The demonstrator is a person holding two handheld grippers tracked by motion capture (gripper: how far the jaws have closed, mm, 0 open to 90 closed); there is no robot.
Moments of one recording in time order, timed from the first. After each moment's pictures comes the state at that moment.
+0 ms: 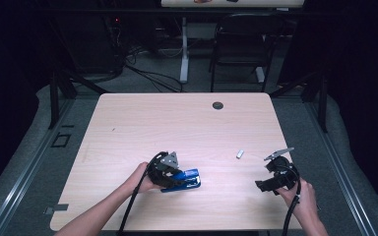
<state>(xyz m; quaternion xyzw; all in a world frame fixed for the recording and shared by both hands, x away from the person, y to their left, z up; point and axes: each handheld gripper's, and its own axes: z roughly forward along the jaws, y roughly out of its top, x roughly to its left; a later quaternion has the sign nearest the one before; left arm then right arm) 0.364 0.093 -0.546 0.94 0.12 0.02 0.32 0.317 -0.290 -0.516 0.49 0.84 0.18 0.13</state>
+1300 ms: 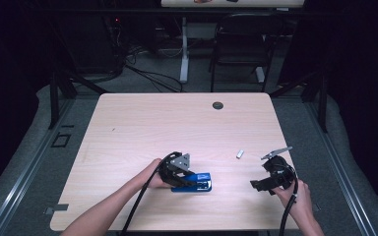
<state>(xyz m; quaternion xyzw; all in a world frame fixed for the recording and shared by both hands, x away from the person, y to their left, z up) 0.373 0.061 -0.549 0.94 0.01 -0.01 0.34 0.318 -0.281 -0.515 0.49 0.84 0.22 0.10</state>
